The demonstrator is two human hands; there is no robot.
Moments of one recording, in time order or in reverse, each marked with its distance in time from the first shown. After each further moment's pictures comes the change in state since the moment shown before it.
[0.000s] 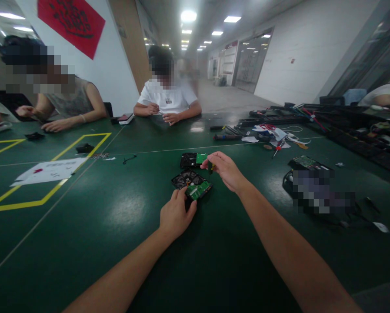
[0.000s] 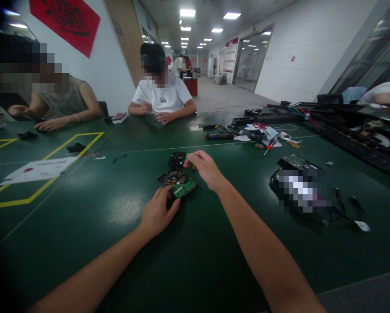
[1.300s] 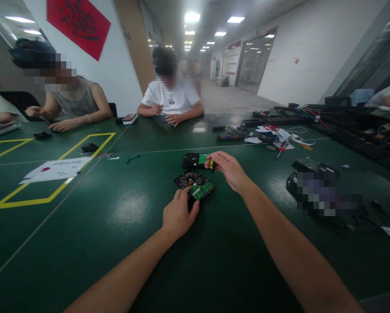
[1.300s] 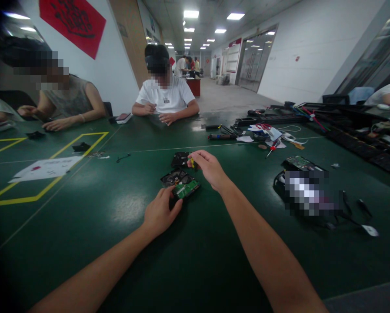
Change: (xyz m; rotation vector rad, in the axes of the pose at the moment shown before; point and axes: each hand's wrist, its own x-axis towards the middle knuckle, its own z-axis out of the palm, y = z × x) left_hand 0.000 0.000 0.000 -0.008 0.010 0.013; right_hand 0.000 -0.004 -0.001 -0.013 -0.038 -0.073
